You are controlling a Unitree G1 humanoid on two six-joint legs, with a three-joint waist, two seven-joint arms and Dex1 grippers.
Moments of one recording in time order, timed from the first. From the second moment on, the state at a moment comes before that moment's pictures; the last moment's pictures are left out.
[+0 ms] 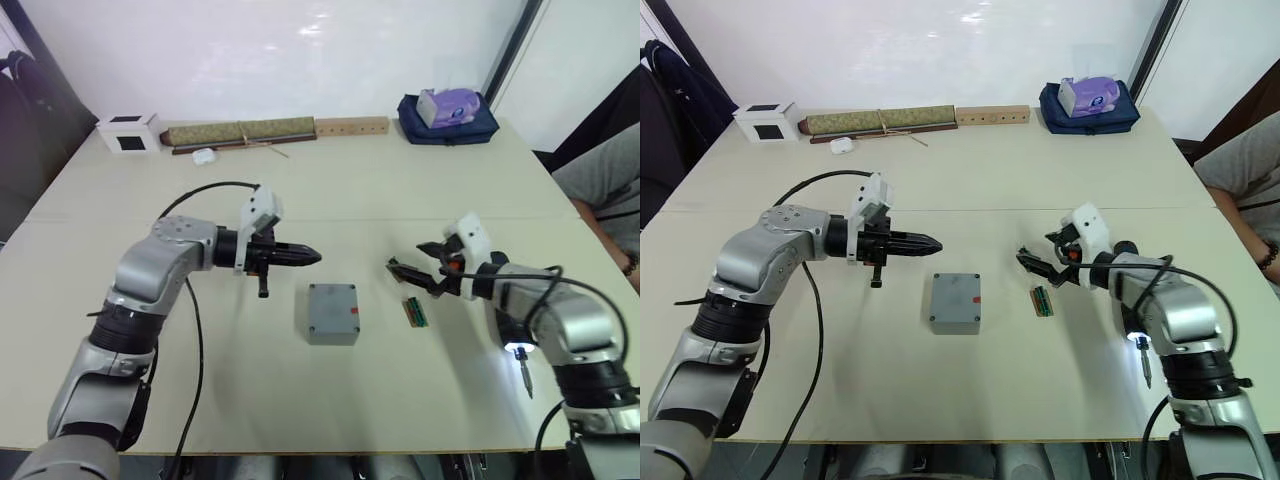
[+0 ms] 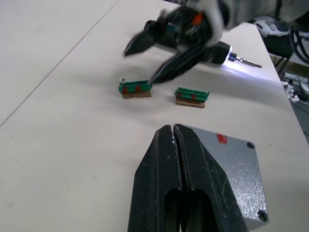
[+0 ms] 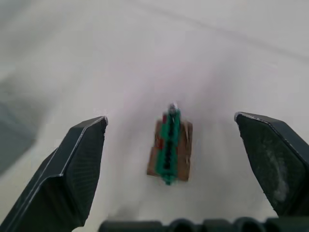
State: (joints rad) left arm -0.70 0.56 -0.15 -0.05 -0.43 0.71 -1.18; right arm -0.40 -0.62 0.02 0.03 0.40 0.63 0.66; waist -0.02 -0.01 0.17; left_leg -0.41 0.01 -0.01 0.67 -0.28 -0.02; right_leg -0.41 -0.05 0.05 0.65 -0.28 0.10
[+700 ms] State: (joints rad) left arm -0.67 0.58 -0.17 -0.08 -0.42 0.71 -1.15; right arm -0.44 -0.56 0.03 0.11 0.31 0.51 0.68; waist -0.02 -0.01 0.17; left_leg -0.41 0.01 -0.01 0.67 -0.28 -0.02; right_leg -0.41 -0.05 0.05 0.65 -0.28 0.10
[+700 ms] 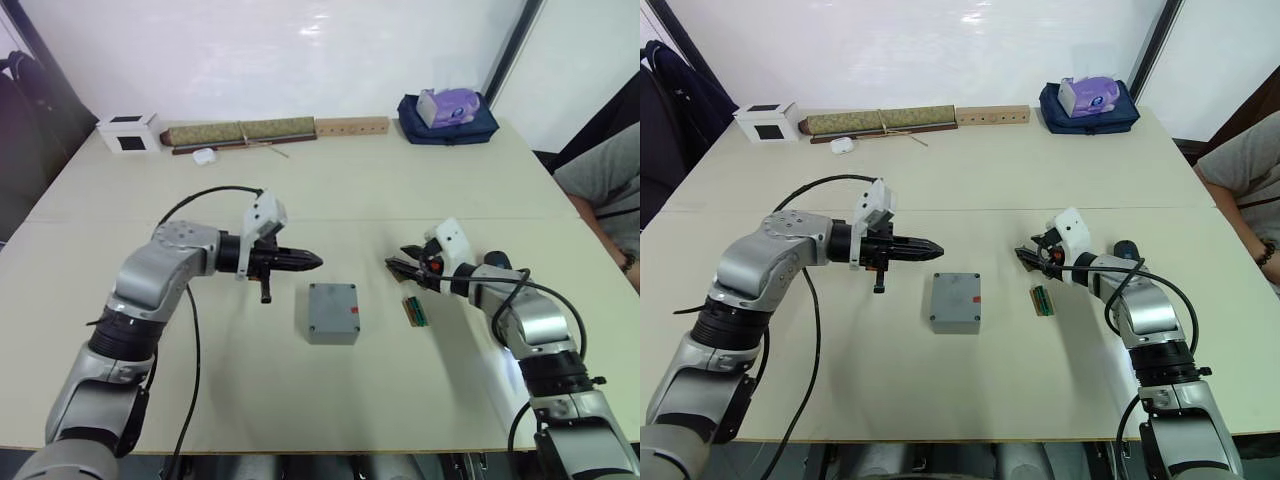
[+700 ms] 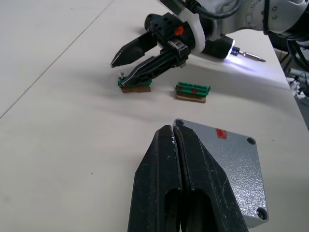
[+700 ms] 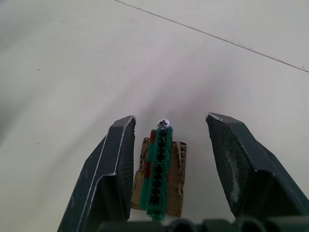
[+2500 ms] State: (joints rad) left arm -0.55 0.68 -0.18 -0.16 -0.45 0.70 -1.17; right arm -0.23 -0.54 0.05 -0.49 0.49 0.74 0.66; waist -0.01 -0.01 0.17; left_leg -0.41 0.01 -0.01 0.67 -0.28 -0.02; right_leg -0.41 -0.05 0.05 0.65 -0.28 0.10
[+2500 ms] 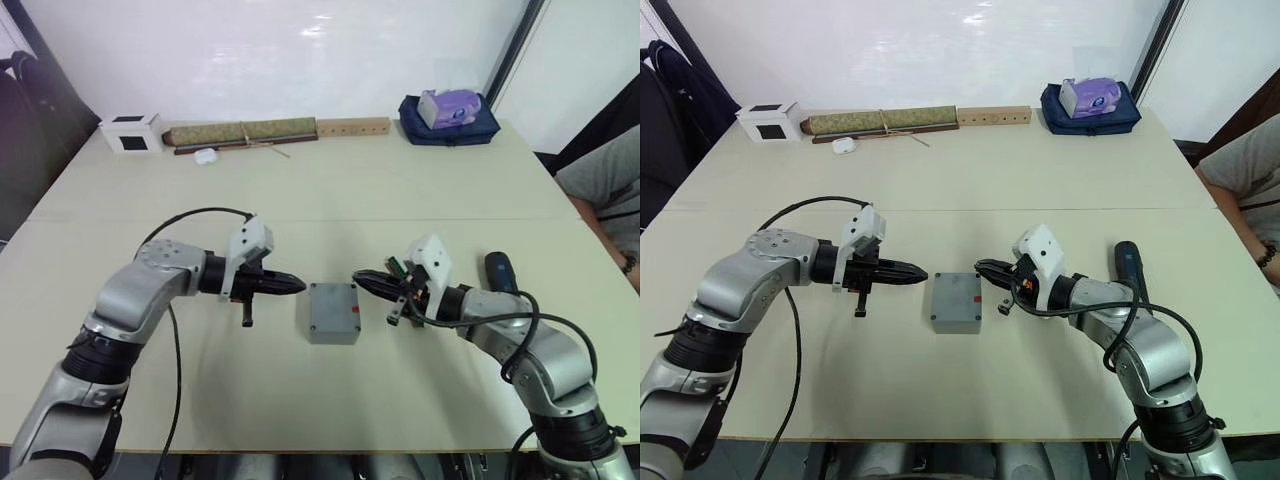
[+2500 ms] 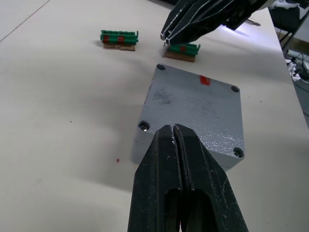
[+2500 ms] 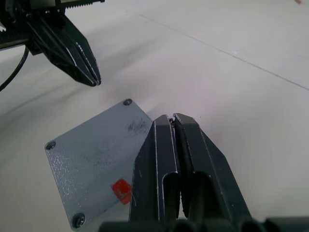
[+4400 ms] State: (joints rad) left arm -0.69 0.54 -0.31 -0.19 -0.44 0.54 -1.28; right arm -0.32 -1.14 -0.37 -0.20 0.73 1.61 0.56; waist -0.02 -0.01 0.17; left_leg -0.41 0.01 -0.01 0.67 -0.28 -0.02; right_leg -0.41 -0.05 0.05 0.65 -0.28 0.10
